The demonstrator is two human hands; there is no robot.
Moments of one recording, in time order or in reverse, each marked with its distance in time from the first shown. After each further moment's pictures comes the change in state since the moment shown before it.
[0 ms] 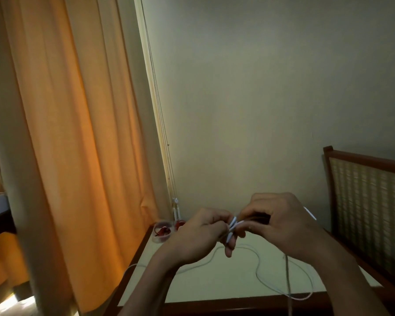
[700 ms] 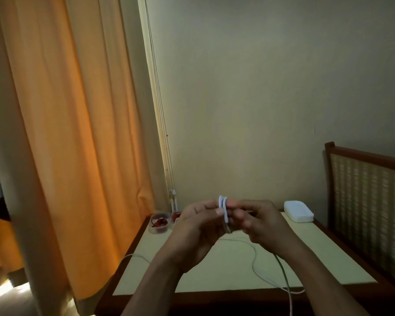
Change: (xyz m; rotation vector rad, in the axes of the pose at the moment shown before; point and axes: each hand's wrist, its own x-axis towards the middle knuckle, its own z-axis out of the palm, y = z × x) left_hand 0.002 -0.025 0.015 -0.833 0.087 0.171; right_hand 0.001 0.032 0.064 0.596 0.046 0.490
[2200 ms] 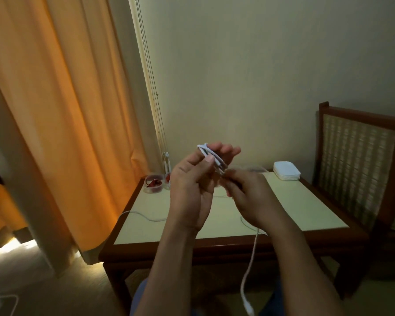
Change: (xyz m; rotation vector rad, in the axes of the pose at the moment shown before) left_hand -0.012 -0.020 0.036 -0.146 0.285 0.252; right_hand -0.040 -0.009 0.024 -0.459 0.059 -0.112
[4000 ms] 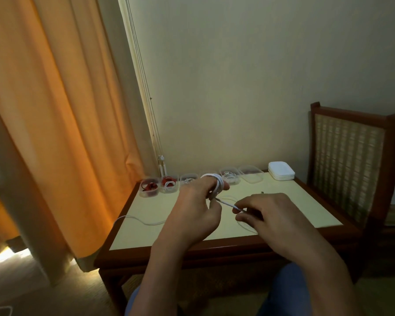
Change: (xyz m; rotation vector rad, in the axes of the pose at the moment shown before) left_hand -0.012 -0.018 -0.030 1.391 -0.204 0.160; right_hand -0.056 0.005 -0.038 -0.311 -0.139 0.116
